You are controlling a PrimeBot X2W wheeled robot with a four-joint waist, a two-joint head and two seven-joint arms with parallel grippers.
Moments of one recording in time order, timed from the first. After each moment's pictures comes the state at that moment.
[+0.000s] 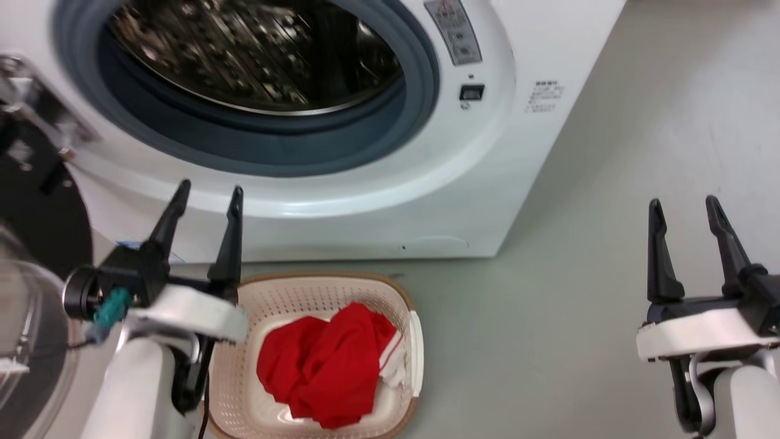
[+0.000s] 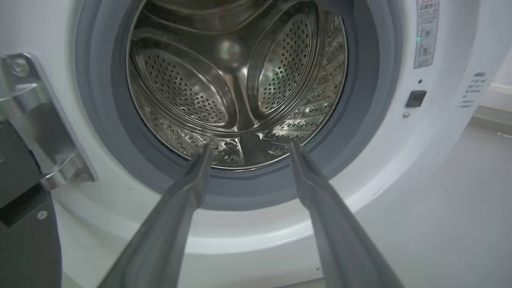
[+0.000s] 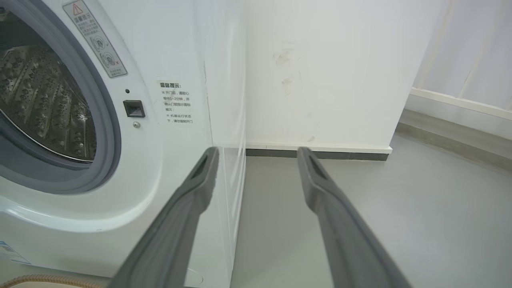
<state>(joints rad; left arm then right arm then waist) -0.34 0.24 -0.09 0.26 -0.25 -0.13 -0.26 -0.19 -0.05 -0.12 0.11 0.02 0.13 -0.26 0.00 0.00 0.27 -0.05</state>
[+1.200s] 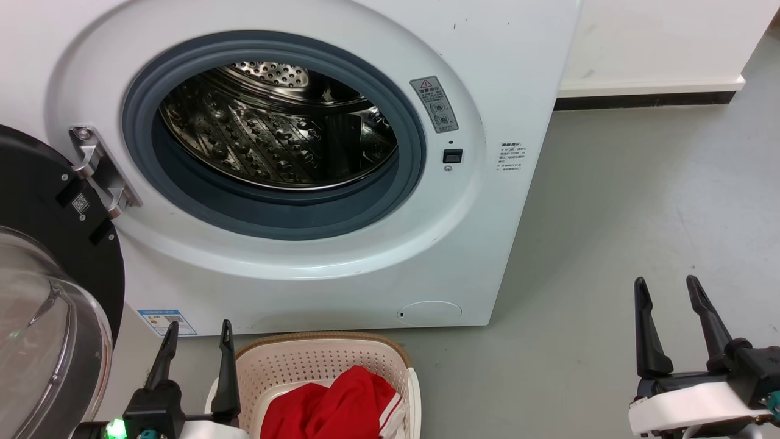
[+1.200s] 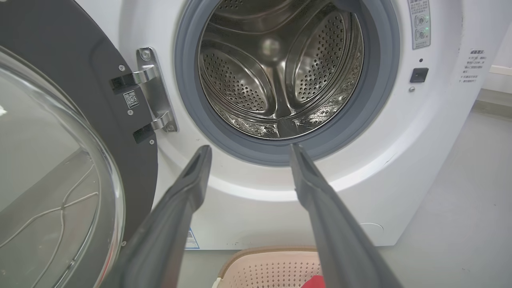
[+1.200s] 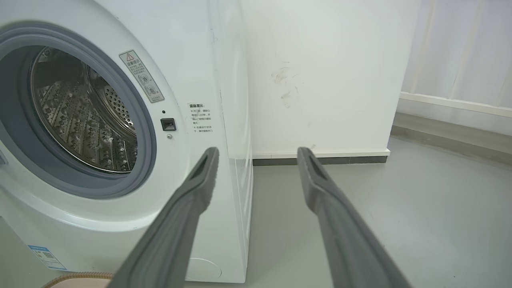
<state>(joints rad) 0.10 0.07 0.06 0.06 -0.02 -0.01 -0.26 0.03 -0.05 -0.09 0.06 0.09 0.13 -0.26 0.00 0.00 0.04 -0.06</state>
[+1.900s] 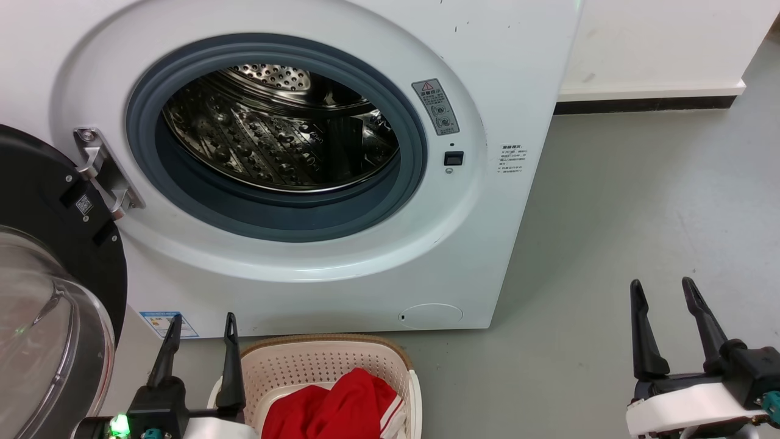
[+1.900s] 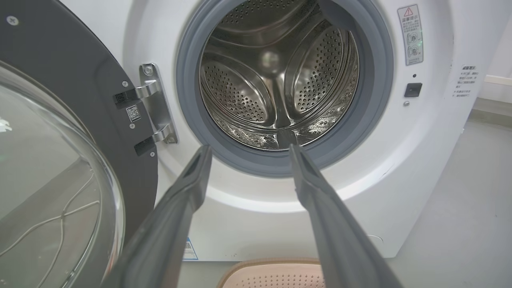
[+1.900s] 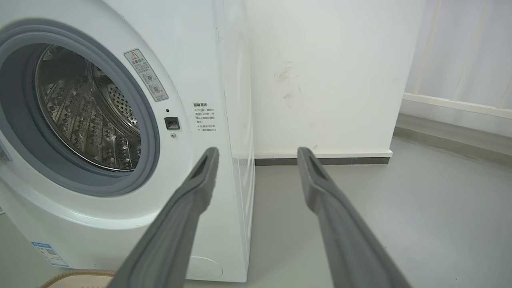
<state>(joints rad) 0.10 0.06 0.03 0.03 -0.01 0.01 -0.26 0.03 -0.05 -0.08 0.06 0.08 0.13 -0.26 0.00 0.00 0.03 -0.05</state>
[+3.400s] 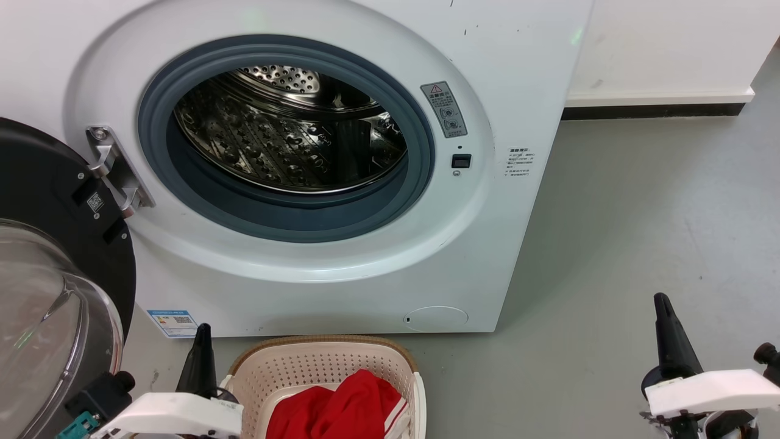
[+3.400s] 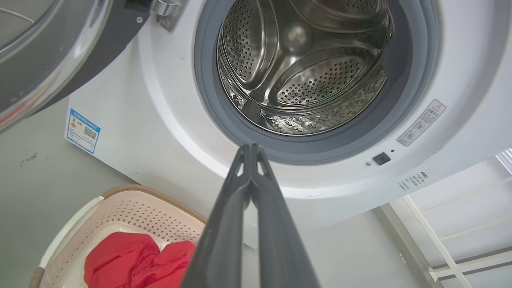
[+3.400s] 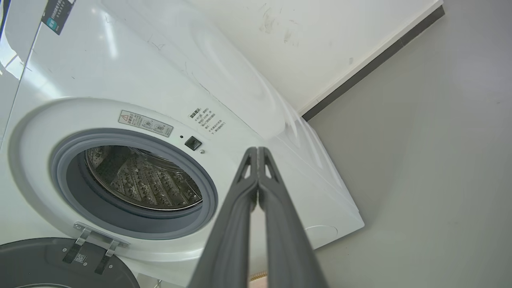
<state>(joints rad) 0.02 0.05 0.07 0.15 -0.75 -0.05 -0.09 -0.01 -0.05 -0.08 0.17 0.79 0.13 -0.09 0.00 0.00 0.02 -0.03</state>
